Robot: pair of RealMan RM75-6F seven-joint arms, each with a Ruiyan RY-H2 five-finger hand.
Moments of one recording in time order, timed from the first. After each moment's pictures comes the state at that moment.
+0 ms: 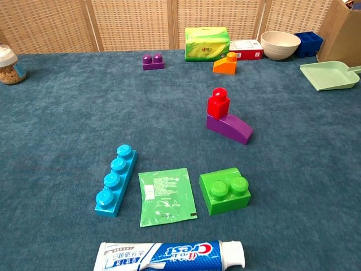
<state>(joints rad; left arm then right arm) -0.04 -0.96 0.27 -1.67 1.63 1.73 -0.11 0.17 -1.08 0.10 -1.82 -1.41 1.48 -0.30</state>
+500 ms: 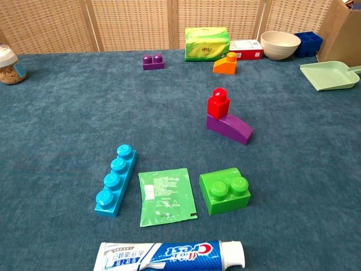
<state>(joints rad) 0.01 -0.97 0.21 -1.66 1.67 1.76 -0.13 0.15 -1.10 0.10 -1.80 -1.40 1.49 -0.29</state>
